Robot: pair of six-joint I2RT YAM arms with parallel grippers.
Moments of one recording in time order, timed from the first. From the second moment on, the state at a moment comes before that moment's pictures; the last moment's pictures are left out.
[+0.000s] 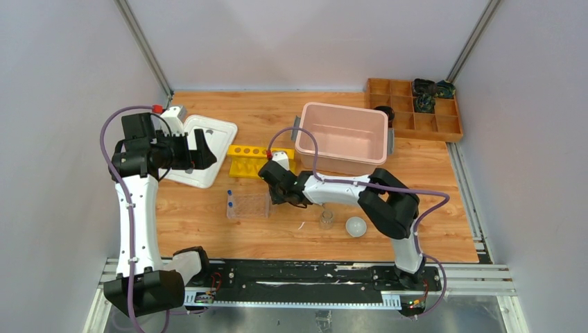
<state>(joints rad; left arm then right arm) 0.25 1.08 1.25 -0.99 0.52 0.11 1.05 1.96 1.31 -0.27 0.27 0.61</state>
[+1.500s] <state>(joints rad) 0.21 0.98 1.13 -0.99 0.89 0.16 1.11 1.73 1.51 0.05 0.24 0.62</state>
